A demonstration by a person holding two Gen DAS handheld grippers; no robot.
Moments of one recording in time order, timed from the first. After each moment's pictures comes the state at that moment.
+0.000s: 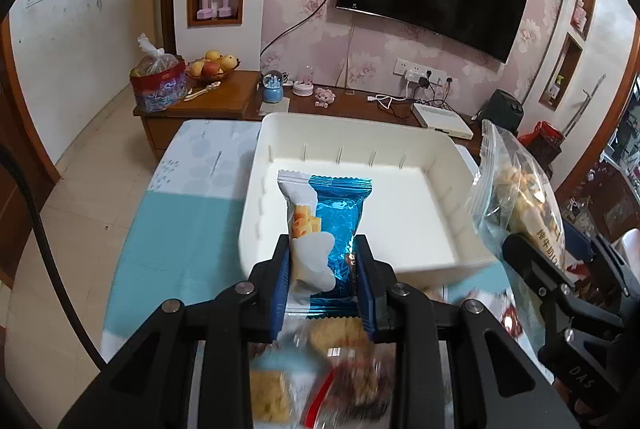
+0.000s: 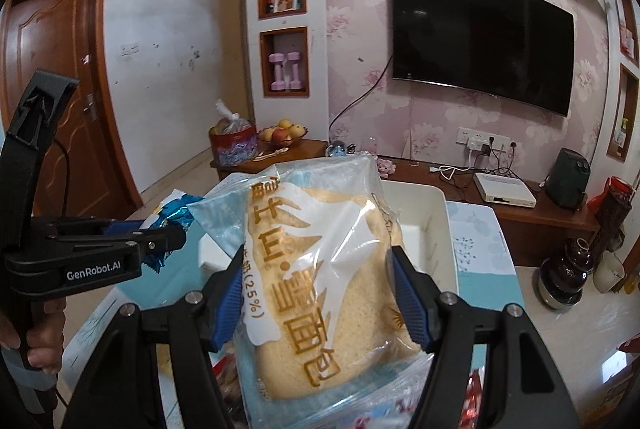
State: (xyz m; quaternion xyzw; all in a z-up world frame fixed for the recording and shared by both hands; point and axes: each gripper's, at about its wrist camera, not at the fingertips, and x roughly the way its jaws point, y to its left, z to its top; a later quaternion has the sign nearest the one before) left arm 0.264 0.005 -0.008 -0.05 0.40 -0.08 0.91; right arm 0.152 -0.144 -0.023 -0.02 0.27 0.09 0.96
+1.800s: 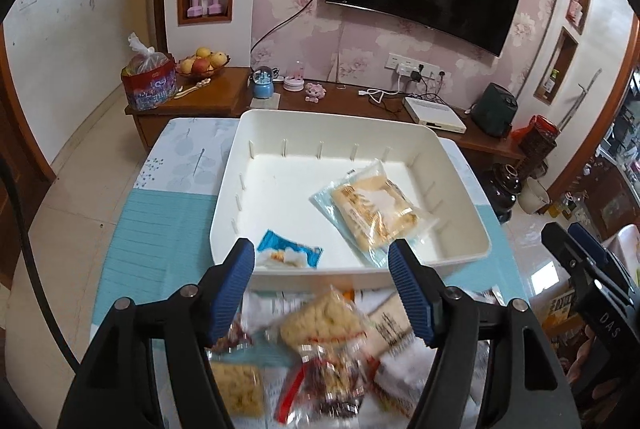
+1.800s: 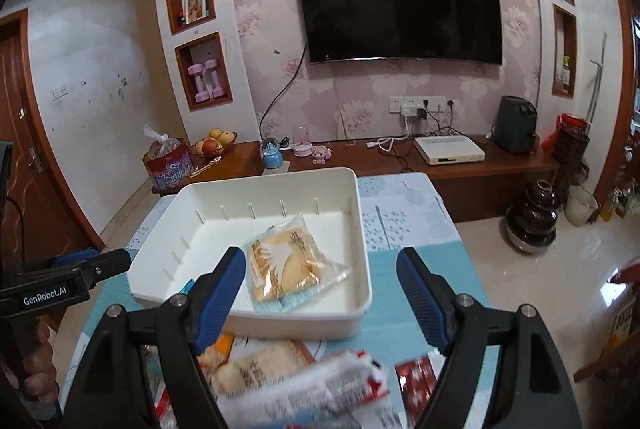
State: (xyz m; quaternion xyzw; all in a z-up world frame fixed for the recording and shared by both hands) left arm 0.245 -0.018 0.002 -0.04 0.41 -0.09 0.91; right arm 0.160 -0.226 -0.023 0.06 0.30 -0.02 0.95
